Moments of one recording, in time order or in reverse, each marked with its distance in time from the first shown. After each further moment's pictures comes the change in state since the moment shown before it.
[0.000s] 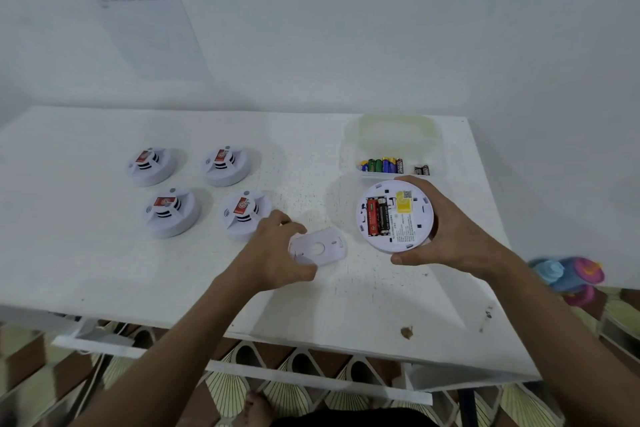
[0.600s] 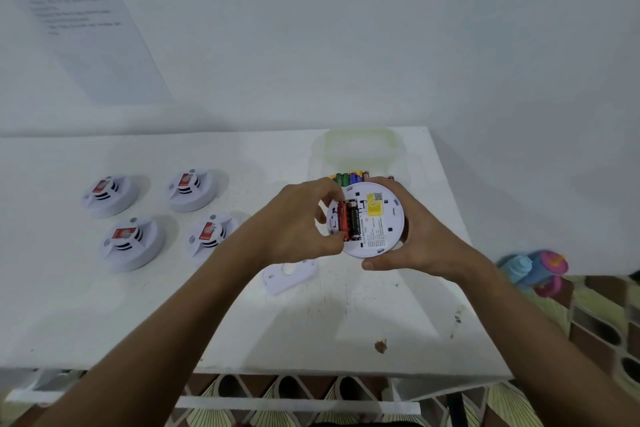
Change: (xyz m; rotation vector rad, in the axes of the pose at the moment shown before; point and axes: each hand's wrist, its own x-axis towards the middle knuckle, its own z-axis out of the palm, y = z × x) left_hand 0.029 0.112 -0.062 -0.121 -0.034 0.379; right_hand -0.001 -0.011 -0.008 0.019 0.039 -0.082
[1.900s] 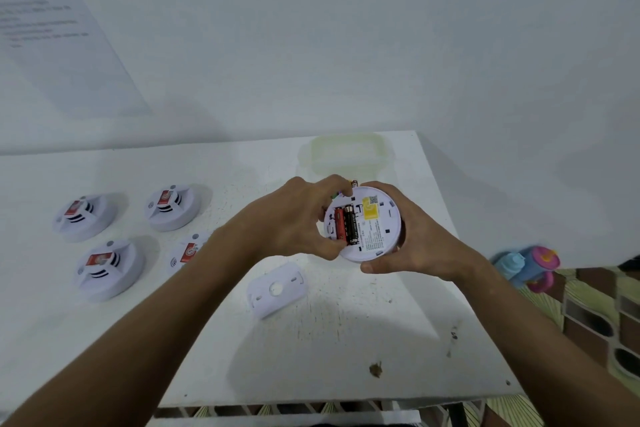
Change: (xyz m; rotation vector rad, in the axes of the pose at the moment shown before) left_hand 0.042 -0.007 -0.007 0.088 -0.118 0.182; right_hand 0.013 0.010 -0.019 0.053 0.012 0.018
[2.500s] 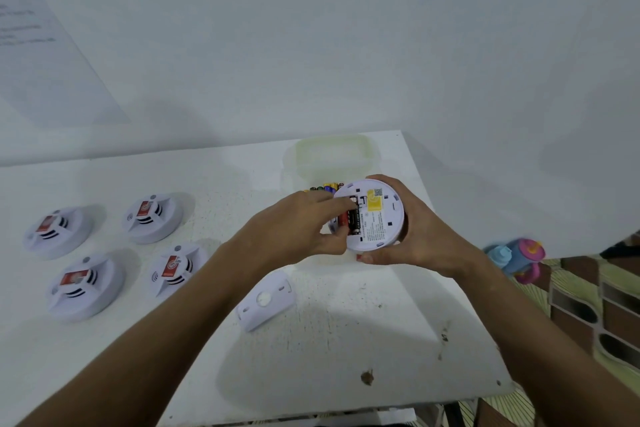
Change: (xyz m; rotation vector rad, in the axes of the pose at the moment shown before) left_hand 0.017 0.004 0.023 0.189 0.159 0.145; right_hand -0.002 0.003 -0.019 0.004 0.091 -0.006
